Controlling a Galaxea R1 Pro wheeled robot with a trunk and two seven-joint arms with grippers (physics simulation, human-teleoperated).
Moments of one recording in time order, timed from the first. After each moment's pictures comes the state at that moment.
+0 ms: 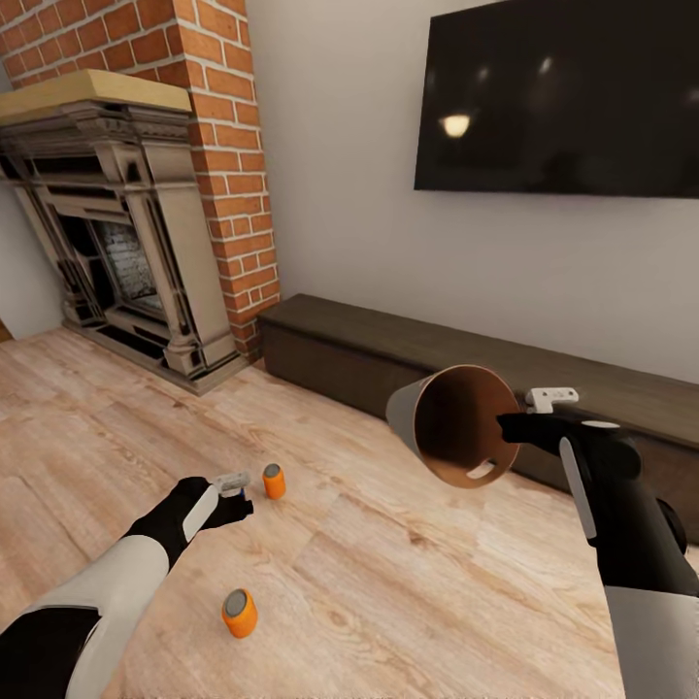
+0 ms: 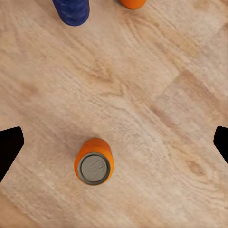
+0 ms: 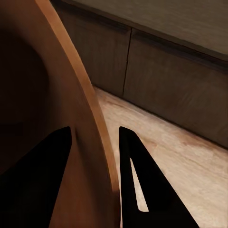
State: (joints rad) left arm -0.88 0.07 -0.06 -0.40 0.33 0.64 0.14; right arm -0.66 -0.17 -0.11 -1.49 0.06 0.96 0.22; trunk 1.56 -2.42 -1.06
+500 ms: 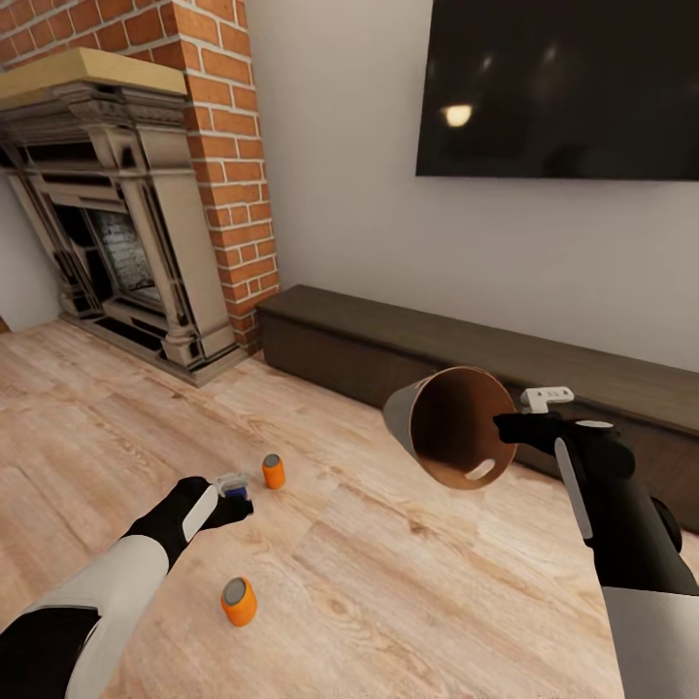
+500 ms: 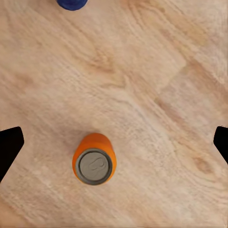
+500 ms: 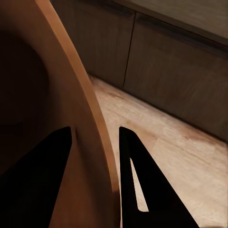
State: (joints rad) left arm -0.88 0.08 -0.06 -0.40 0.33 0.65 0.14; right arm -0.66 -0.17 -0.09 -1.49 0.07 0.96 0.22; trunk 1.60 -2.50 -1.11
